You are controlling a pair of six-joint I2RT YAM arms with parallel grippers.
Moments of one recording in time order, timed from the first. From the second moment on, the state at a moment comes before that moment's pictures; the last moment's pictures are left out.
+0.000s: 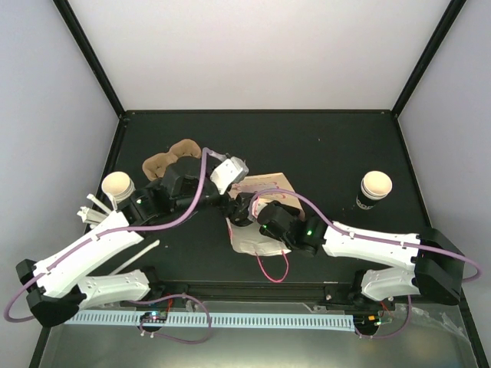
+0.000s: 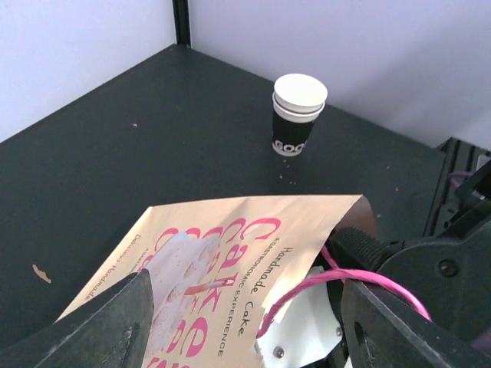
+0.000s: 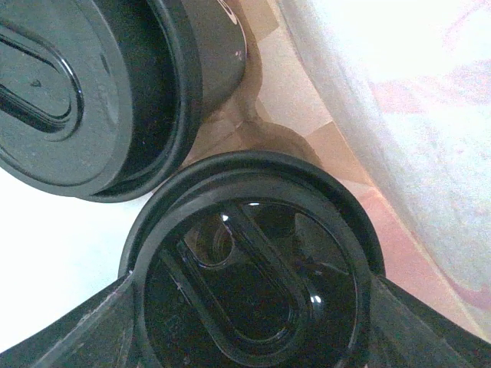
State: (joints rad) left arm -0.91 1.04 1.16 -0.55 0.13 -0.04; right arm 1.13 1.29 0.78 -0.36 0.58 -0.26
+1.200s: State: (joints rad) left arm -0.40 1.48 1.44 -0.51 0.49 -0.35; right arm 1.13 1.26 0.76 -0.34 0.62 -0.26
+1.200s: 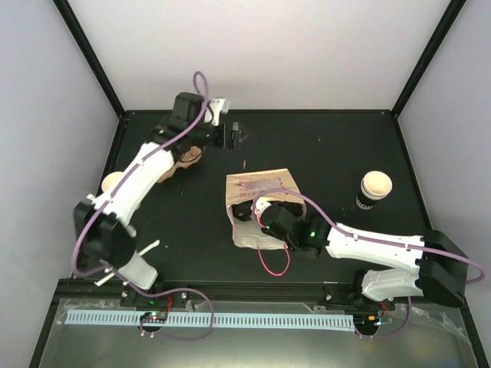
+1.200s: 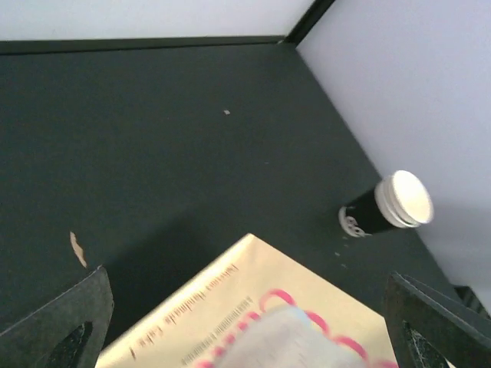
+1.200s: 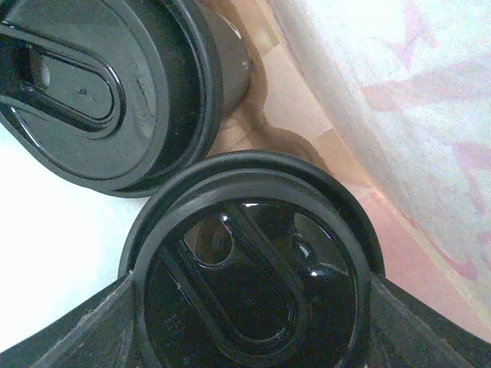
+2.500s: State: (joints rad) left arm -0.47 2.47 2.04 -0.67 0.88 -0.09; right arm 1.10 1.26 0.73 -0.26 0.61 -0.25
